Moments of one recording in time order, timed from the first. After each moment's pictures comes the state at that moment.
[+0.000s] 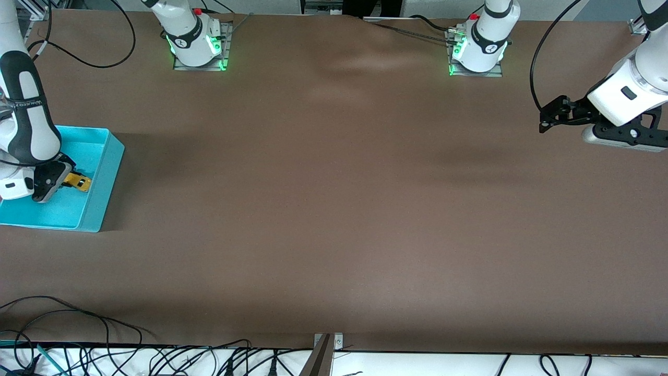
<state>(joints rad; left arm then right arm) -0.01 0.01 -0.07 -1.63 0.00 1.57 0.05 -0.34 0.58 -0.18 -1.85 -0.01 2.29 -1.54</state>
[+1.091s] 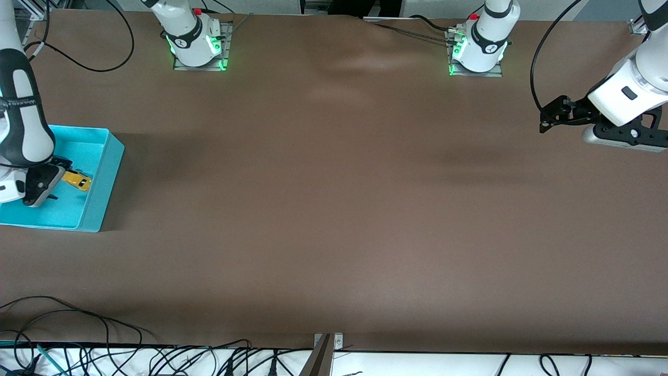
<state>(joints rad) -0.01 0.01 -0.07 -1.63 0.00 1.57 0.05 -0.34 0.51 -0.14 -1.80 0.00 2.27 -1.53</state>
